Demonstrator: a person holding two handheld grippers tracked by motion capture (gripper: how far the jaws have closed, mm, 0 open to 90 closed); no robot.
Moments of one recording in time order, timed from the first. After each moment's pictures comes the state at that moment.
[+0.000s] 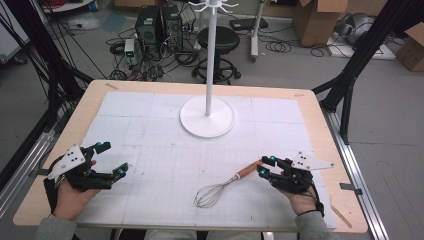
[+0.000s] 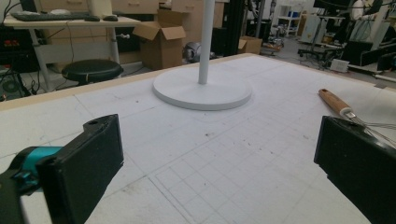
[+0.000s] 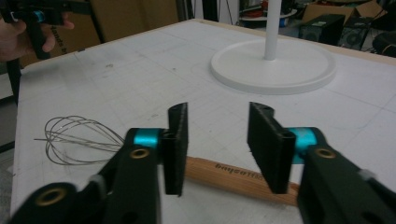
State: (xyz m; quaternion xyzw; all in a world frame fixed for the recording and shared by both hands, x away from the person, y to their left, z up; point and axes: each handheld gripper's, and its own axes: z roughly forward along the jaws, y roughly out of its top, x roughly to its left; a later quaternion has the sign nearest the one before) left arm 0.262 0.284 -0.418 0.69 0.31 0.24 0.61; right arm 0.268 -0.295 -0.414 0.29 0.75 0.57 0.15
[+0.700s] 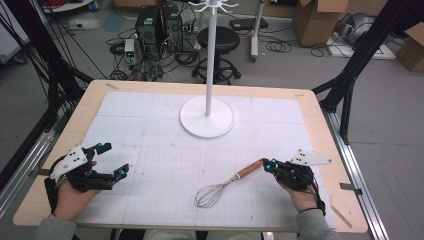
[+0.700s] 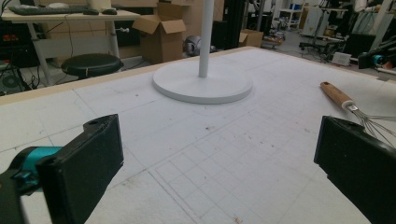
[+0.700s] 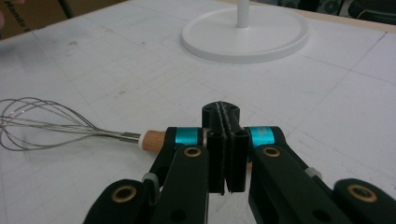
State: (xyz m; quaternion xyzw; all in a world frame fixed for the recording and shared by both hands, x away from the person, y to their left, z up) left arm 0.262 0.282 -0.419 0.69 0.31 0.24 0.60; right arm 0.279 -0.303 -0.421 0.34 0.77 0.51 0.16
